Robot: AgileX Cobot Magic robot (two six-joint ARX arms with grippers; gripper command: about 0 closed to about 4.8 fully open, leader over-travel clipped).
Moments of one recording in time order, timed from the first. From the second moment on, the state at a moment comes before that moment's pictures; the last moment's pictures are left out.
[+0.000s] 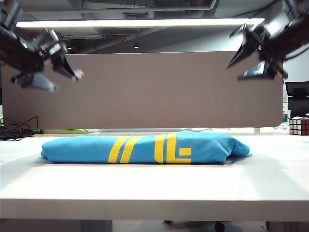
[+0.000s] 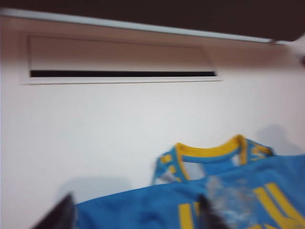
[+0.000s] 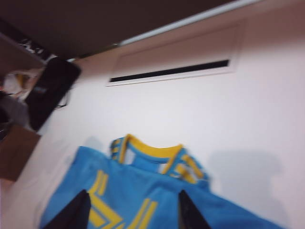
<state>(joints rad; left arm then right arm) 0.05 1.77 1.34 -0.05 0.58 -0.08 -0.05 1.80 1.44 -0.10 -0.68 0.37</state>
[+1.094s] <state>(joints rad) 0.04 0.20 0.52 -0.42 0.31 -0.14 -0.03 0.40 0.60 -0.41 -0.37 0.05</state>
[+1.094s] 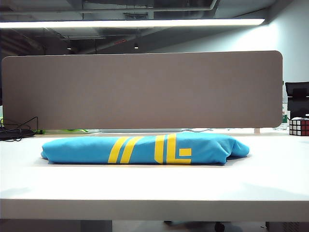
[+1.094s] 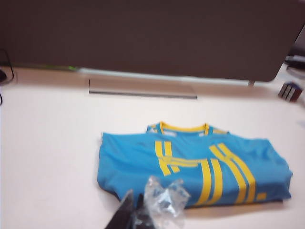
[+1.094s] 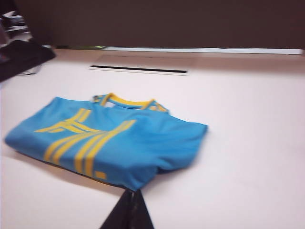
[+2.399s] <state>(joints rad) 0.02 0.01 0.00 0.24 0.27 -0.13 -0.03 0.00 0.01 0.13 -0.08 0.08</state>
